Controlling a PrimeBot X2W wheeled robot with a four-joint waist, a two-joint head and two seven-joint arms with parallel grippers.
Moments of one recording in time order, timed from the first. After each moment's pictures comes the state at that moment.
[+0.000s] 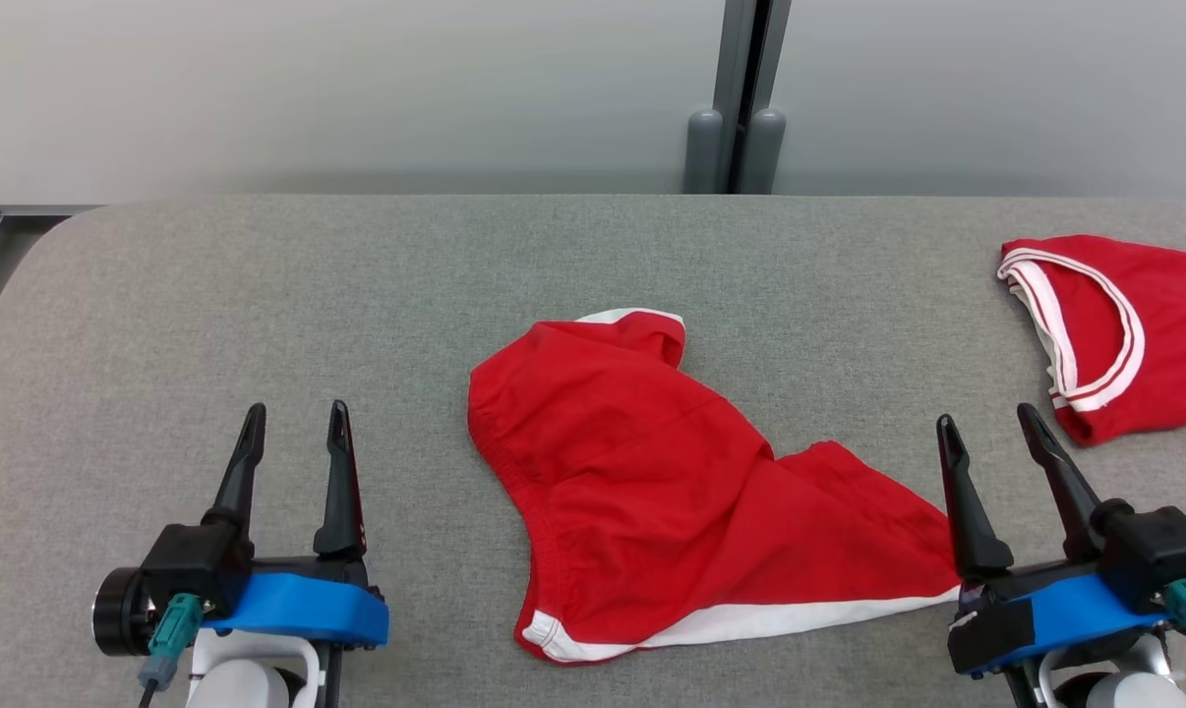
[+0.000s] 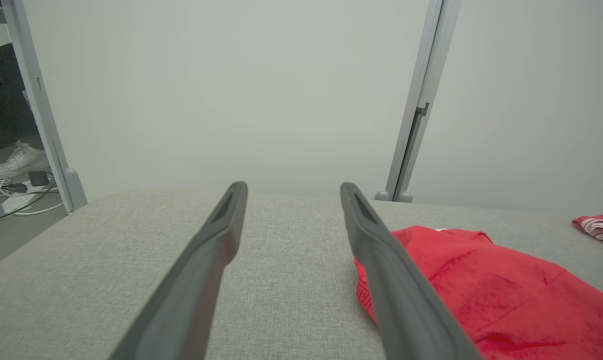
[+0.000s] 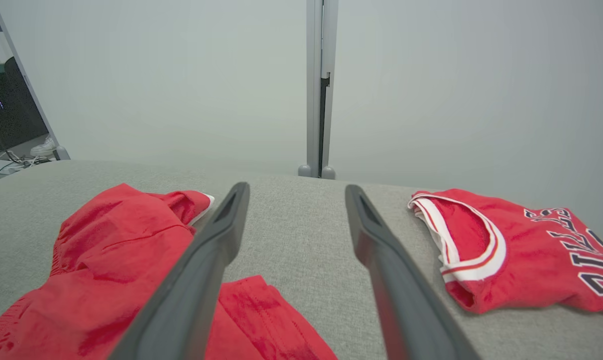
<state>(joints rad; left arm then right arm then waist) -0.14 0.11 -0.11 0.24 -0.23 -0.04 -0.26 -0.04 -0.07 -0.04 0.00 0.08 0.13 -0.10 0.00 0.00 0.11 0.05</state>
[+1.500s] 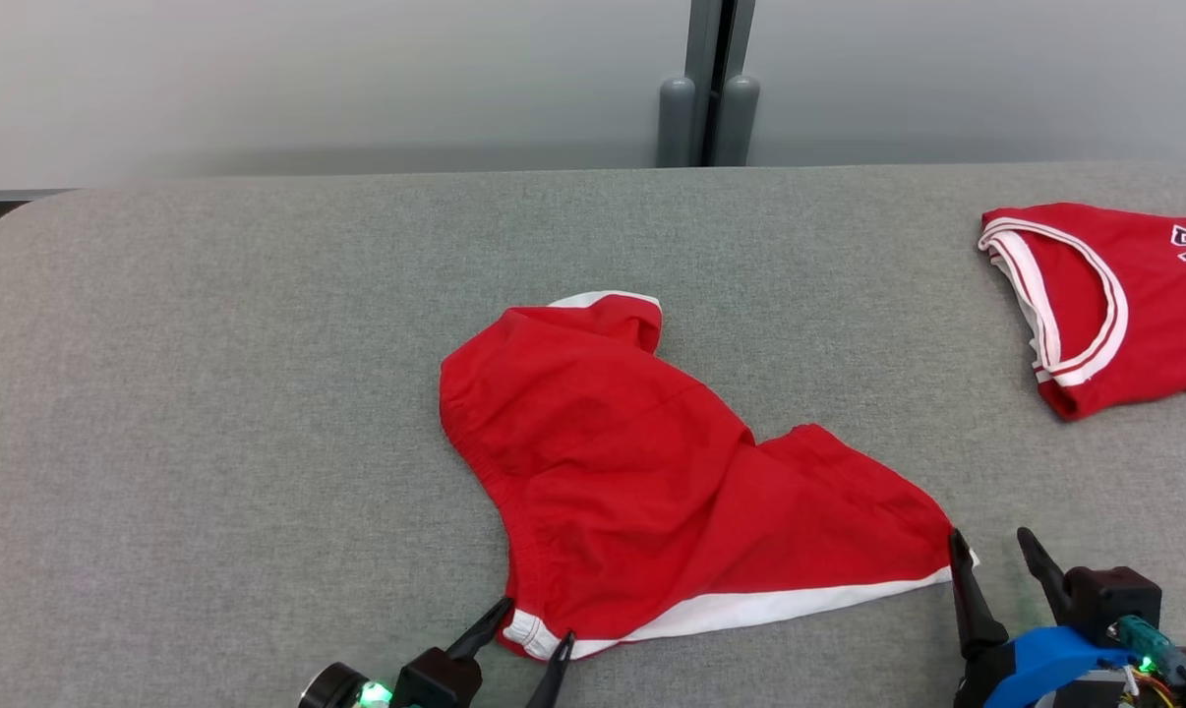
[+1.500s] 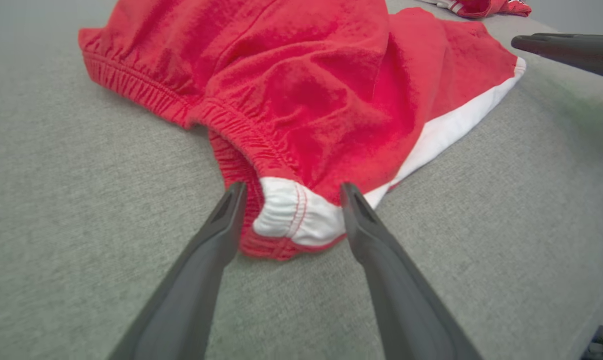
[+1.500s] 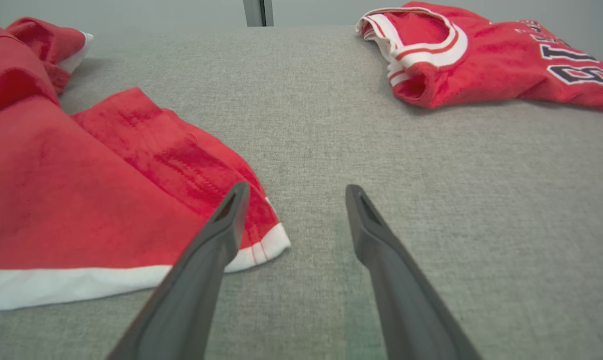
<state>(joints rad) -0.05 0.21 -0.58 0.37 -0.24 -0.13 -0.18 -0.09 -0.07 -0.12 0.45 0.06 0.13 -0.19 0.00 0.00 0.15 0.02</state>
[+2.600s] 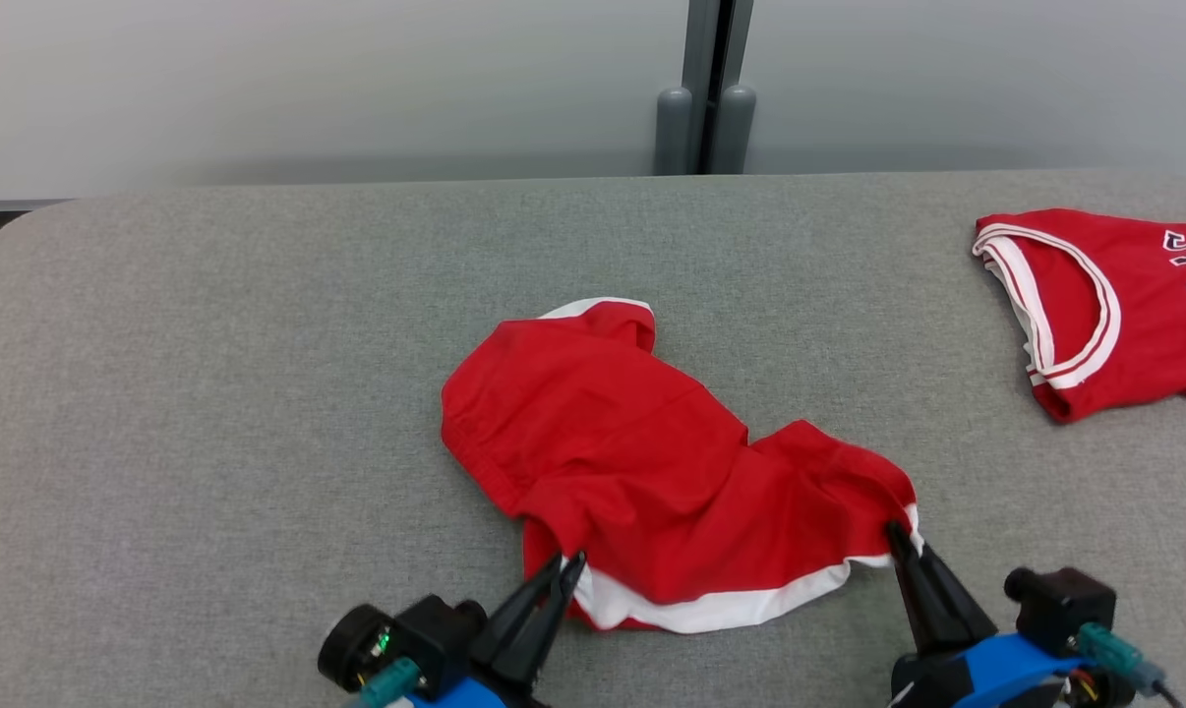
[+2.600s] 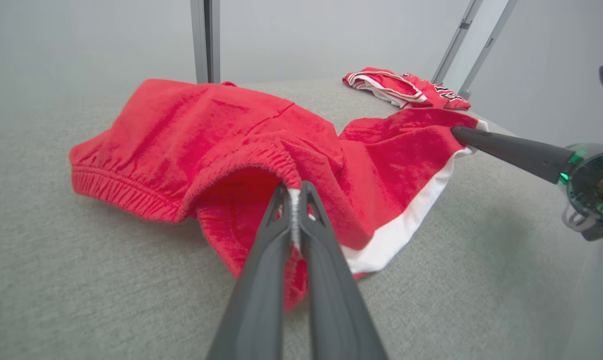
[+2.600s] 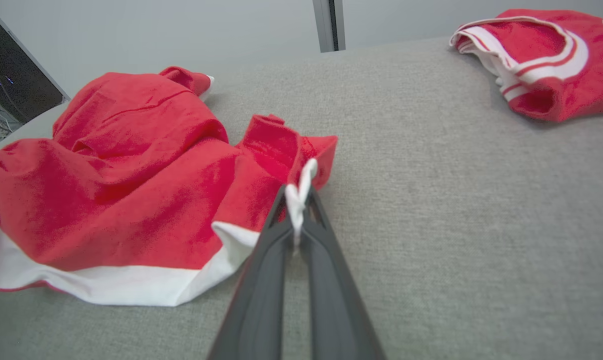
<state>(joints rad) -0.13 0.24 -0.68 0.28 -0.42 -0.13 -0.21 -0.01 -0.08 0.09 0.29 0.26 0.13 -0.15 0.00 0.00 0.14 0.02</state>
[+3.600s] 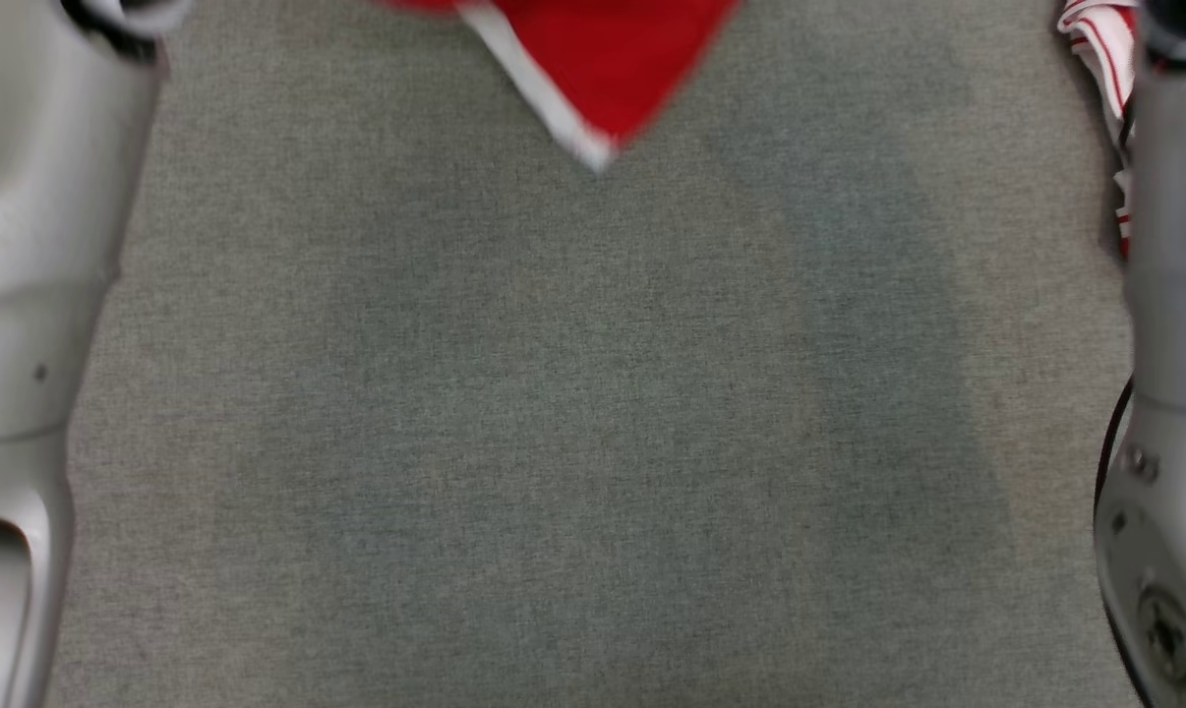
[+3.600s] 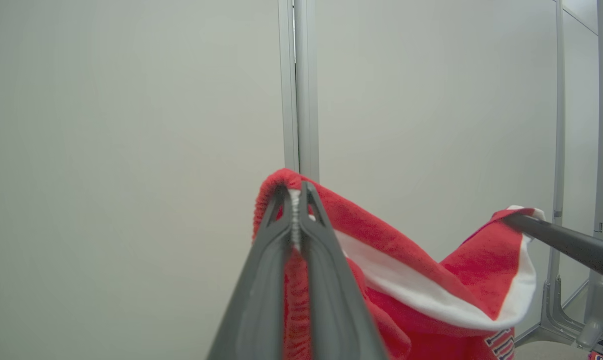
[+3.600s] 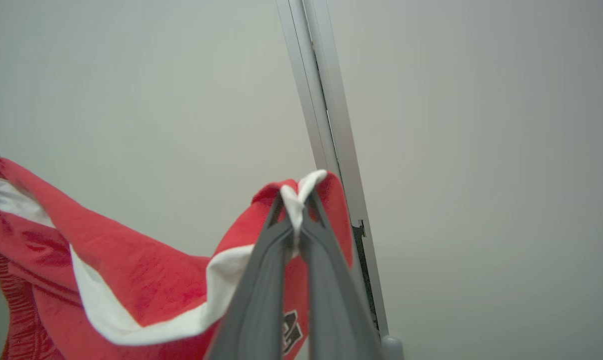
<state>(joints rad) -1.32 0.28 -0.47 0.42 -0.55 -0.13 -0.14 -1.23 -0.07 0.00 0.40 0.41 0.13 0.06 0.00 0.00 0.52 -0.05</state>
